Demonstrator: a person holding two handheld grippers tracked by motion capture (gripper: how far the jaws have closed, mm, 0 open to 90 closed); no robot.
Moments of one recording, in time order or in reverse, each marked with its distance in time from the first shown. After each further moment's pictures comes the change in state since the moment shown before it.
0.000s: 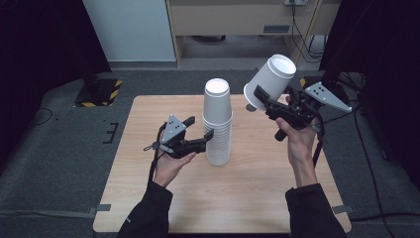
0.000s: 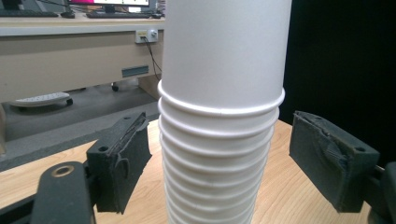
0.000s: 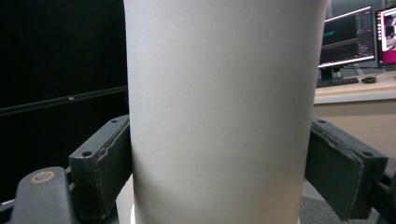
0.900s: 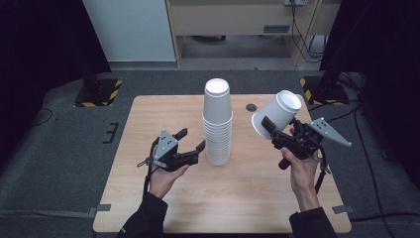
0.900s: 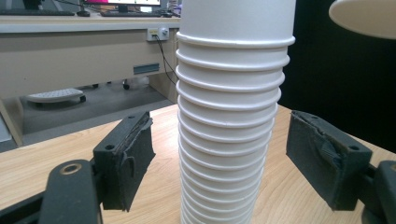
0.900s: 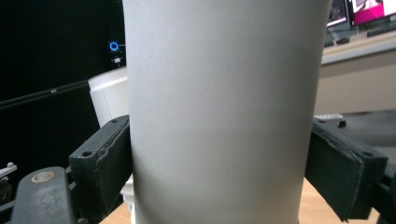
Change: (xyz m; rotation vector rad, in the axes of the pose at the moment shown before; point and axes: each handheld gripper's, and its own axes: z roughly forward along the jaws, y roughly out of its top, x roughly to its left) left arm 0.000 -0.038 -0.020 -0.013 0.043 0.006; right arm -0.011 -0.066 -0.049 0.049 -0.083 0.103
